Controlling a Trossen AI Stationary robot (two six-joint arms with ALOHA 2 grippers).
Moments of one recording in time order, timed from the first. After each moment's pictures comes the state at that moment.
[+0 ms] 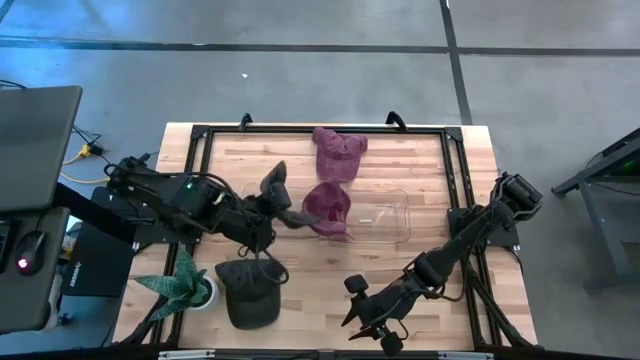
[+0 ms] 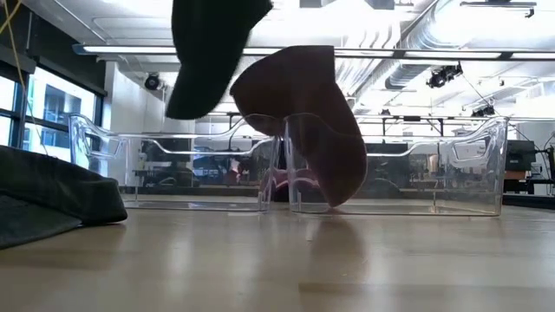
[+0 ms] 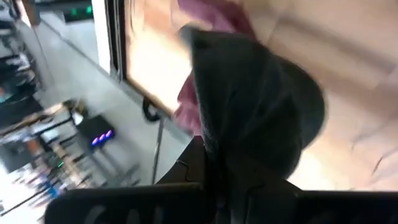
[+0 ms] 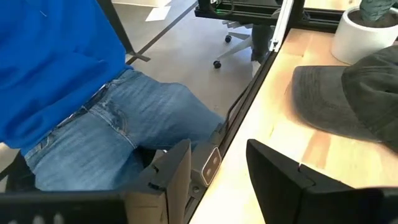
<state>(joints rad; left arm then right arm) -0.41 1.54 1.88 -1.42 -0.65 0.94 0.66 1.69 1.18 0.06 0.04 0.22</state>
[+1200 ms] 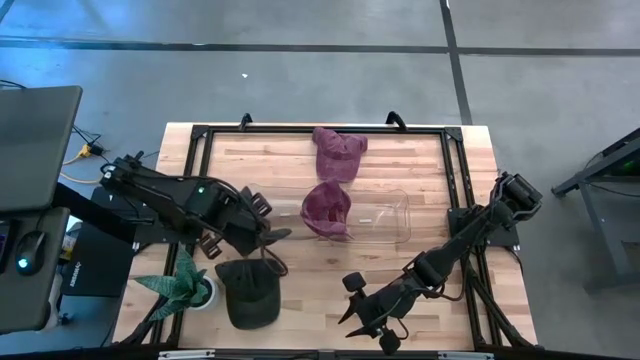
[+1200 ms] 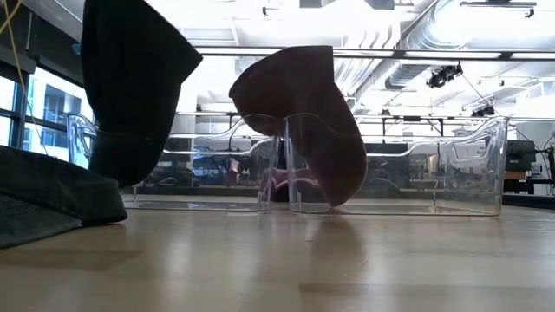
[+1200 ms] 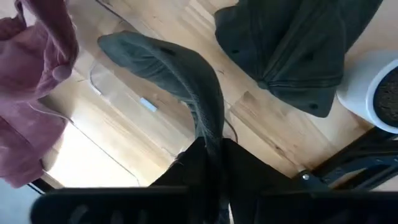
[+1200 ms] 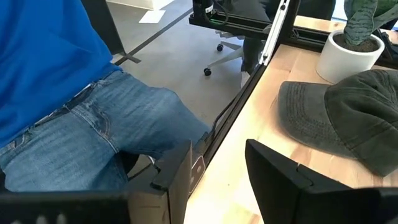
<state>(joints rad) -0.38 1.47 1.63 -1.57 -0.14 0.49 0.66 1.69 1.18 0.08 0.07 0.13</state>
